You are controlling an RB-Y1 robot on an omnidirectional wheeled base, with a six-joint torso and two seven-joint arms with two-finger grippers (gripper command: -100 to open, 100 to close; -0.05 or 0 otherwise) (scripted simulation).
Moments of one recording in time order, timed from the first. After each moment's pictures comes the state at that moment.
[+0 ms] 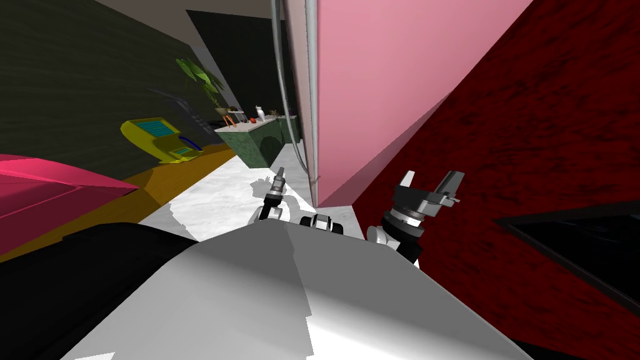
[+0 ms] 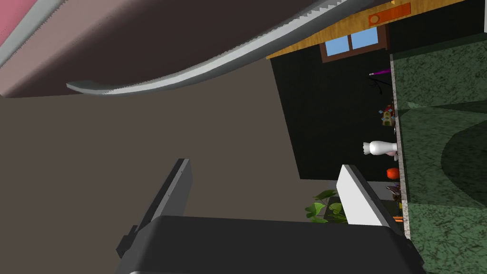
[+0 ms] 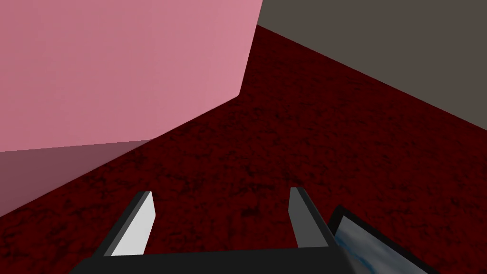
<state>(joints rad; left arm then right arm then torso) 0.42 0.13 0.09 -1.87 -0.09 -0.49 -0.10 0.54 0.02 0.00 -2.32 -0.07 -0.63 -0.11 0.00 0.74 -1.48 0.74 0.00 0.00</state>
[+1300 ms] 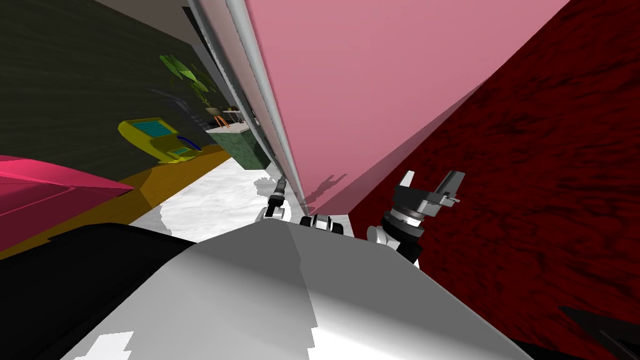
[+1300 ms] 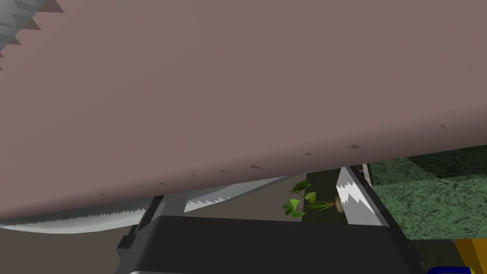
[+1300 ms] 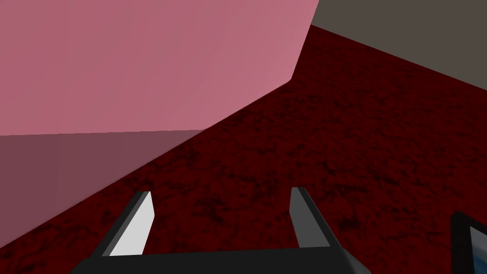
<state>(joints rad) 0.33 0.06 0.17 -1.67 -0.14 -0.45 -0.19 0.54 0.02 0.00 -2.32 -0.07 -0.63 -0.11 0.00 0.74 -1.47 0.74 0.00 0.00</state>
